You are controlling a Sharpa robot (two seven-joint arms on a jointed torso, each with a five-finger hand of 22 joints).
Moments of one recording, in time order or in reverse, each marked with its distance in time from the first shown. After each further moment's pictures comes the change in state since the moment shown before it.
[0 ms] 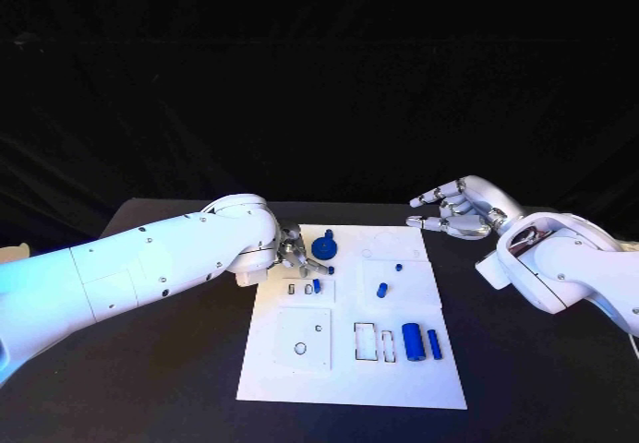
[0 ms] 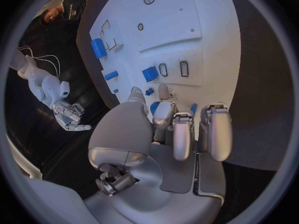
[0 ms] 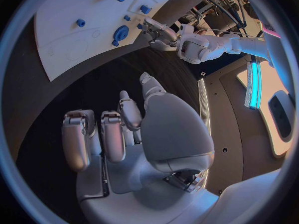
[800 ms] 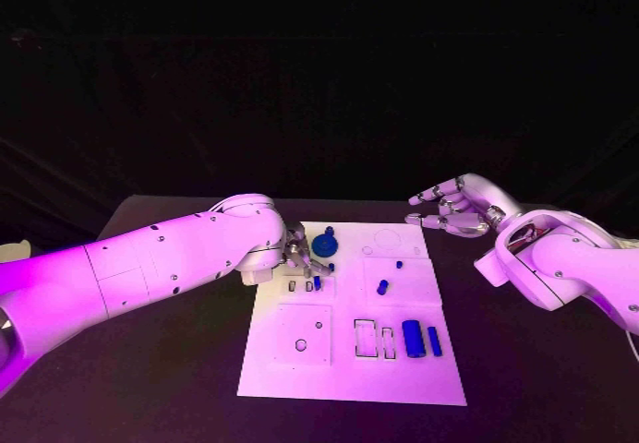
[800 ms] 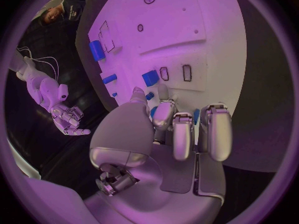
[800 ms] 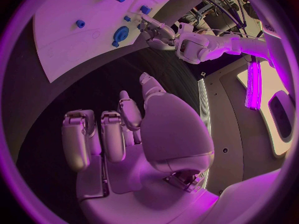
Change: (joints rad) left arm -0.007 0.033 -0.009 -0.030 0.002 0.015 -0.002; left_hand 0.026 0.026 -0.003 -0.003 0.000 -0.011 -0.004 0.016 0.026 0.004 -0.003 0.007 0.007 0.000 0.000 0.000 0.000 0.000 0.000 0.000 0.000 0.000; right arm -0.003 0.008 0.000 -0.008 -0.001 0.002 -0.001; right_hand 0.003 0.003 -0.004 0.004 0.010 0.000 0.000 0.000 0.000 0.000 0.000 0.000 0.000 0.000 0.000 0.000 0.000 0.000 0.000 0.000 0.000 0.001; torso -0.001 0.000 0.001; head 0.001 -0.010
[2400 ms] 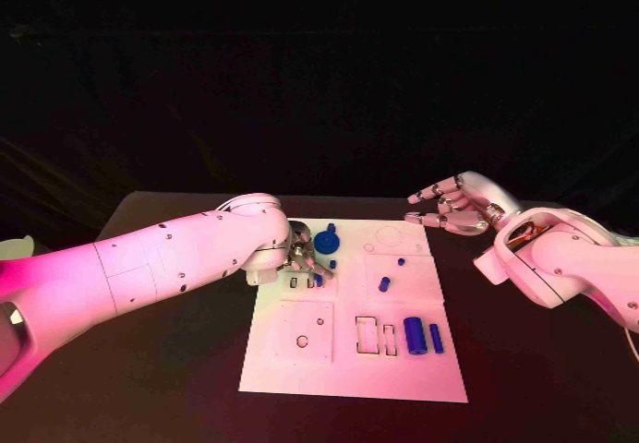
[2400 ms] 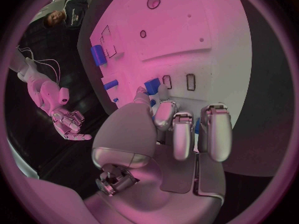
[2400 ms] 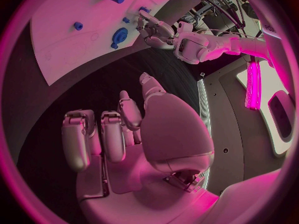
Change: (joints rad) left arm -0.009 0.014 -0.002 -0.007 0.014 0.031 0.000; left_hand 0.122 0.034 0.053 -0.028 0.004 -0.018 -0.003 0.012 0.043 -0.002 0.002 0.000 0.003 0.000 0.000 0.000 0.000 0.000 0.004 -0.004 0.004 0.000; right arm -0.001 0.010 0.000 -0.005 -0.001 0.011 0.001; right_hand 0.000 0.000 -0.003 0.003 0.004 0.003 -0.003 0.000 0.000 0.000 0.000 -0.004 -0.001 0.000 0.000 0.000 0.000 0.000 0.000 0.000 0.000 -0.001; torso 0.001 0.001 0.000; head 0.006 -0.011
